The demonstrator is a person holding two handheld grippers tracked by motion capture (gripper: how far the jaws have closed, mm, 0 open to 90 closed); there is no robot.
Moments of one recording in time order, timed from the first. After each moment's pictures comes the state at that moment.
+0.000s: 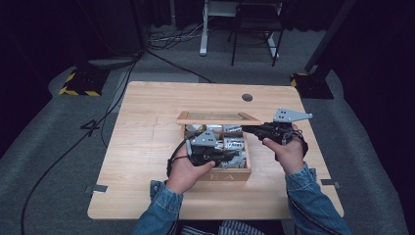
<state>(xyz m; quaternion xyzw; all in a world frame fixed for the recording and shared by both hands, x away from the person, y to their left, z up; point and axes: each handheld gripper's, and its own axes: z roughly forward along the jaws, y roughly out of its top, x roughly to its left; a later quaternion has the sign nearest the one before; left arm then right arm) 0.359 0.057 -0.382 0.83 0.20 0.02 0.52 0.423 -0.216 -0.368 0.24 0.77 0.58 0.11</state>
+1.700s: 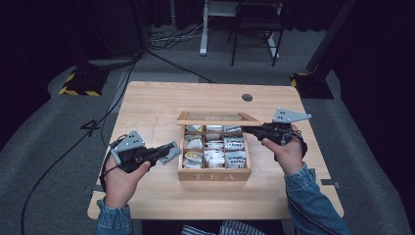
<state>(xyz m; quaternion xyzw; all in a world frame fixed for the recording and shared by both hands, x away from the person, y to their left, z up) 0.326 0.210 -0.376 0.77 0.37 0.12 0.51 0.422 -0.215 -0.369 0.24 0.77 0.58 0.11</state>
